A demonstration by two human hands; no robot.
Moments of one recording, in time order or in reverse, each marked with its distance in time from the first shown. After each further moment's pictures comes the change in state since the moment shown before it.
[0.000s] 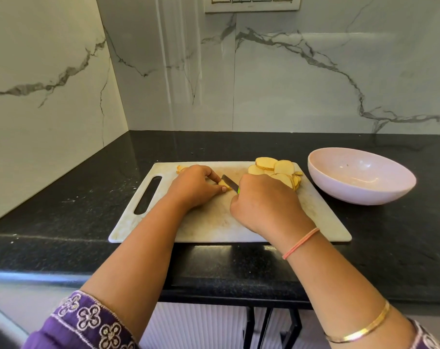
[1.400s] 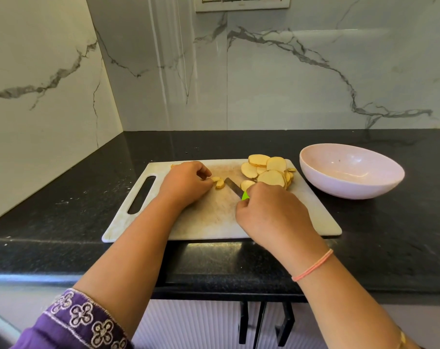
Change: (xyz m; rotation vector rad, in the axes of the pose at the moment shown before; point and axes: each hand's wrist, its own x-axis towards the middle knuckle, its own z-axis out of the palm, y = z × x) left_hand -0.004 0.003 -0.001 0.076 0.098 0.009; right_hand -0.029 0.011 -0.005 0.186 0.003 0.129
